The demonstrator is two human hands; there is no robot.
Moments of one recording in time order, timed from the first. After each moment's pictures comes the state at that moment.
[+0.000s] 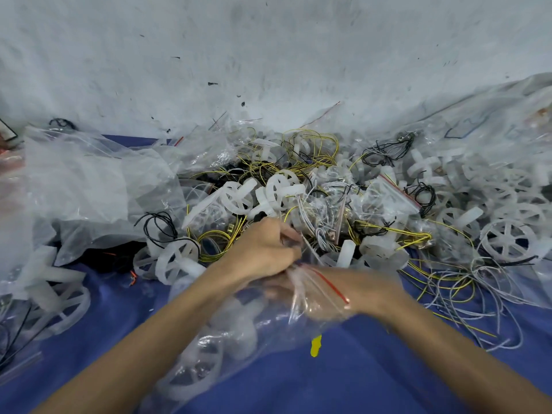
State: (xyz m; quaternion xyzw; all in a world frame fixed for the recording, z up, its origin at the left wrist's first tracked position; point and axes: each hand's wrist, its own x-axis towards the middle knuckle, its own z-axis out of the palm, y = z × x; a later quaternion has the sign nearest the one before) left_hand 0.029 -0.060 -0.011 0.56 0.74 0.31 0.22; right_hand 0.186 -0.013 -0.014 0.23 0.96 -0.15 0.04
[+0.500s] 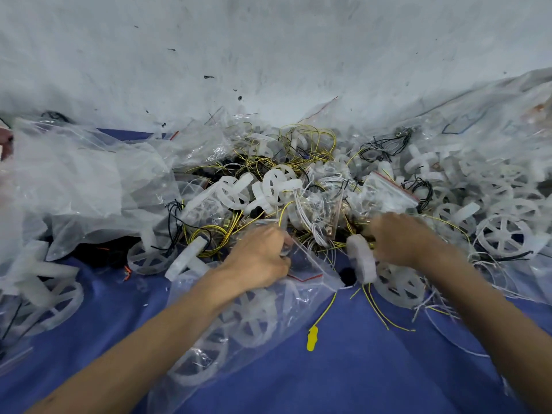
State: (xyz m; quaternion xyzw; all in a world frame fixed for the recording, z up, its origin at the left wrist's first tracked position) left_hand 0.027 -0.056 -0.036 0.64 0.74 0.20 0.08; right_hand 0.214 0.065 -0.007 0.42 0.90 0.10 0.04
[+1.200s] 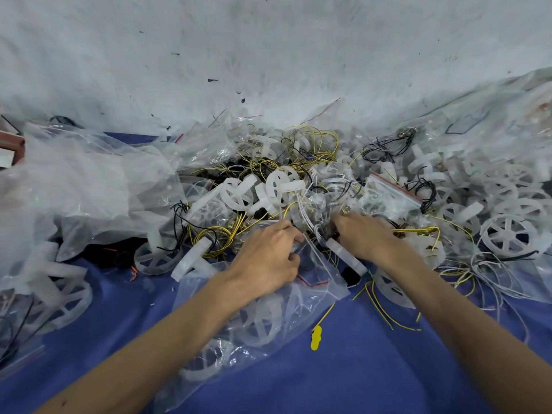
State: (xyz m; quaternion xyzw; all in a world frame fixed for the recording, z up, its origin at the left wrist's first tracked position) left_hand 0.035 -0.061 -0.035 0.66 0.72 0.20 0.01; right_hand 0.166 0.073 -0.031 0.42 0.91 0.05 0.03
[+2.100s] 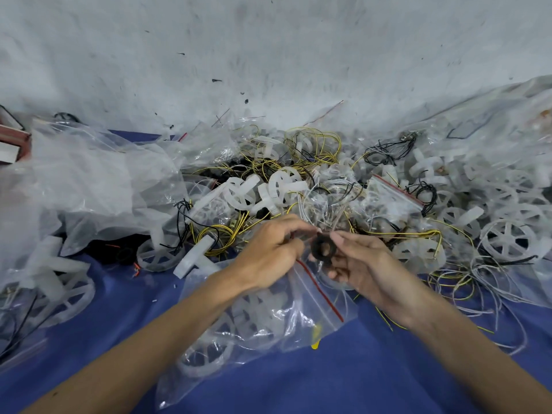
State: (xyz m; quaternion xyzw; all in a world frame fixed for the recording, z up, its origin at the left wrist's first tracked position) left_hand 0.038 -0.074 -0.021 0.62 0.61 0.43 0.23; right_hand 0.195 -0.008 -0.023 0.21 0.57 -0.75 -0.27
